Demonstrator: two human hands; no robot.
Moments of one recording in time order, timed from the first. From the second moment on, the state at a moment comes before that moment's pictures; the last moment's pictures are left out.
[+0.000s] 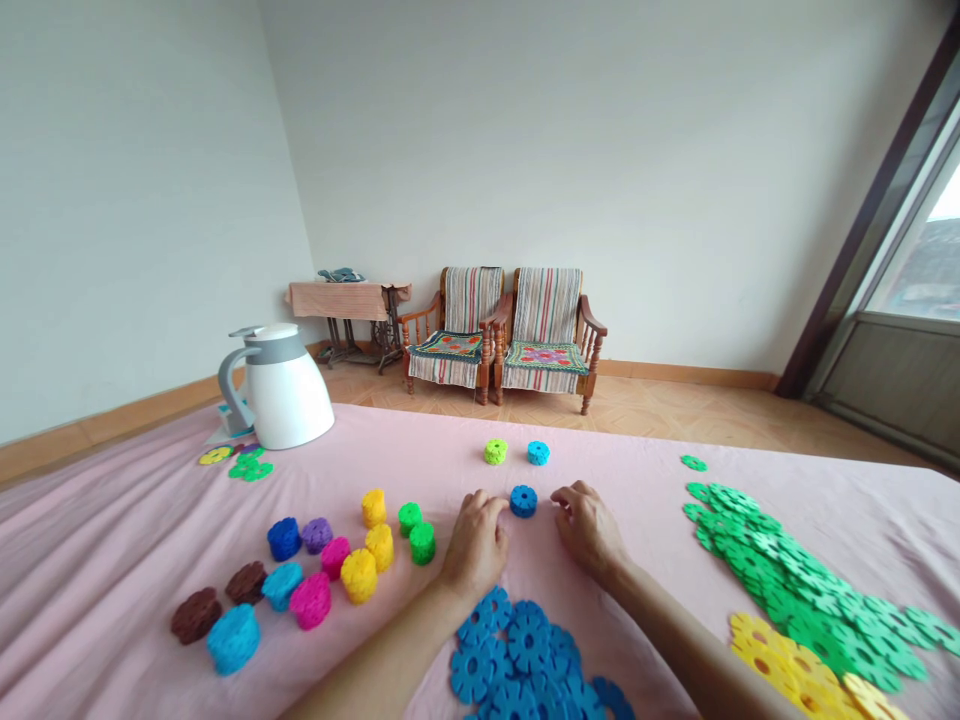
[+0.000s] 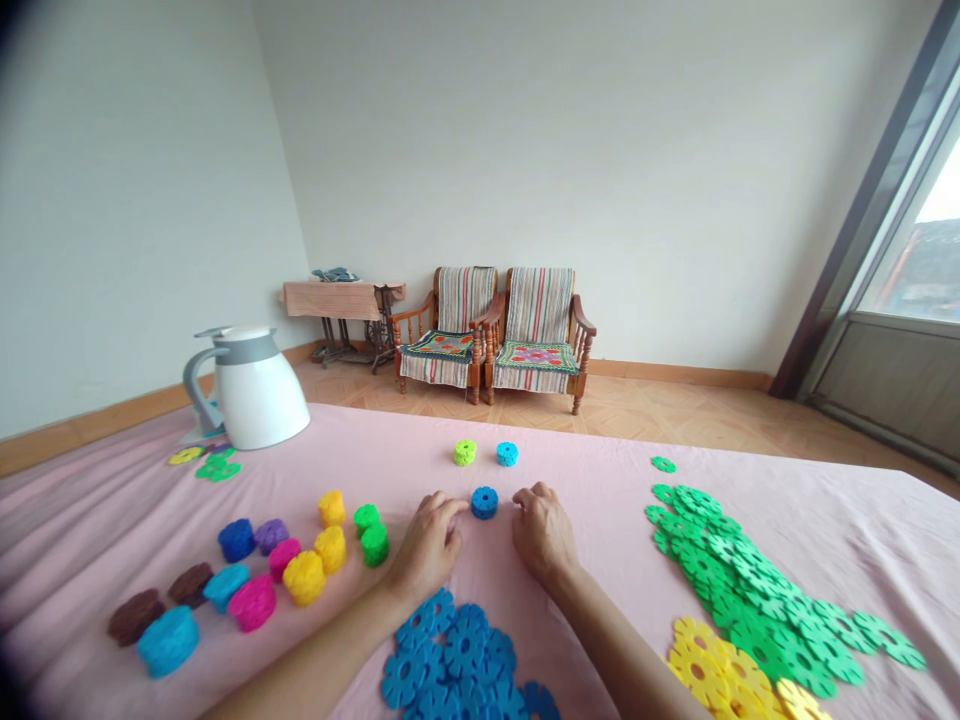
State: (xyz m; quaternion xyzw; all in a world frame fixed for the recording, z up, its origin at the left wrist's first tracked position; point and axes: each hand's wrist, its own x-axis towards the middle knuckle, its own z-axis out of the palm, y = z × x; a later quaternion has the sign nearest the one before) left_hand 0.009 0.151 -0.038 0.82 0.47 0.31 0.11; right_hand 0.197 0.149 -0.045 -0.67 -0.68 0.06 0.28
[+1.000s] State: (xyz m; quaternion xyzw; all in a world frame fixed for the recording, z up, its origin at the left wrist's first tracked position) left_hand -0.050 0.088 0.030 0.88 0.39 0.06 0.25; right_hand 0.217 0.114 -0.039 -0.67 -0.70 -0.02 0.25
